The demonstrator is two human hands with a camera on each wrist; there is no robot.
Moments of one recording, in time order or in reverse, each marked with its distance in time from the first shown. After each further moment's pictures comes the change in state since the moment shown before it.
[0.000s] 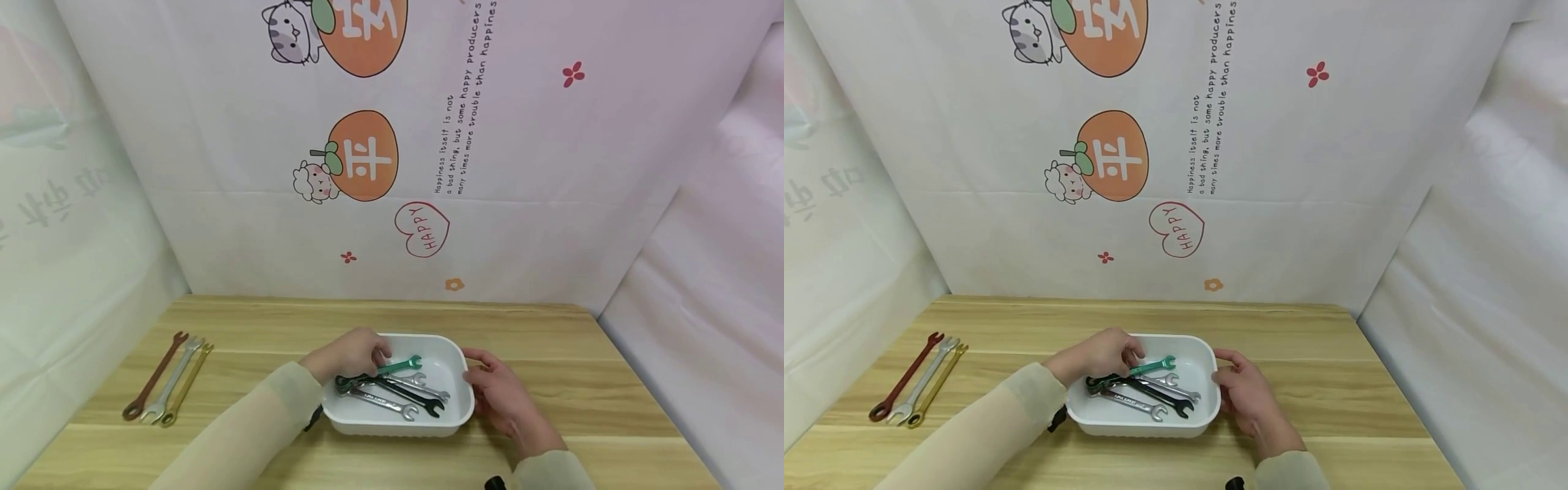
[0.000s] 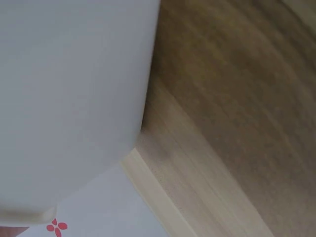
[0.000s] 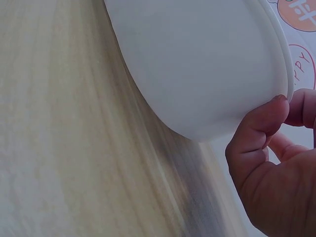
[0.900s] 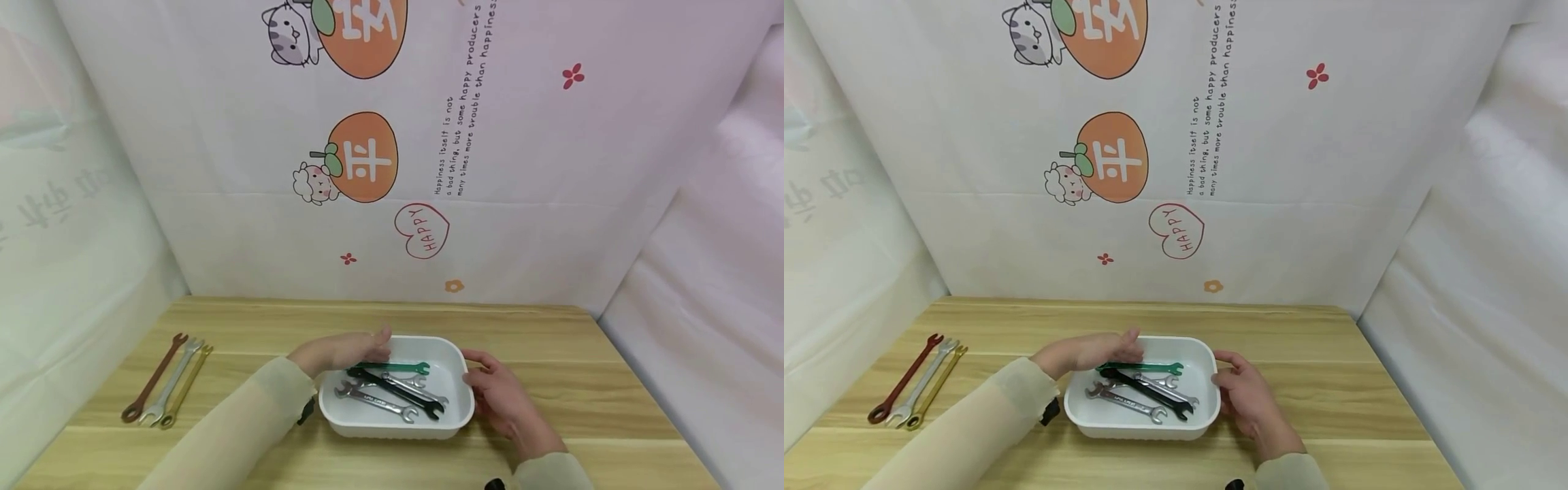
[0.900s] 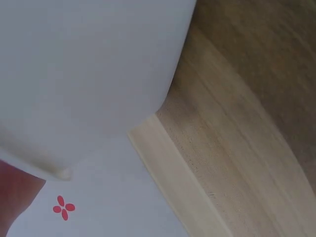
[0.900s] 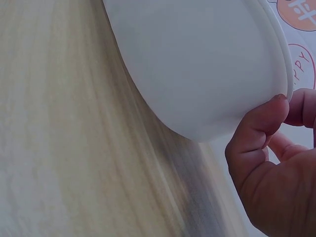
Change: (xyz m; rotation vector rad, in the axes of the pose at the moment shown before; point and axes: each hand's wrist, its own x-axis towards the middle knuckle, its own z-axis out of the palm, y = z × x) left_hand -0.016 -0.001 -0.019 -0.271 -0.188 -0.070; right_hand 0.001 0.001 -0.001 0.006 -0.015 0.005
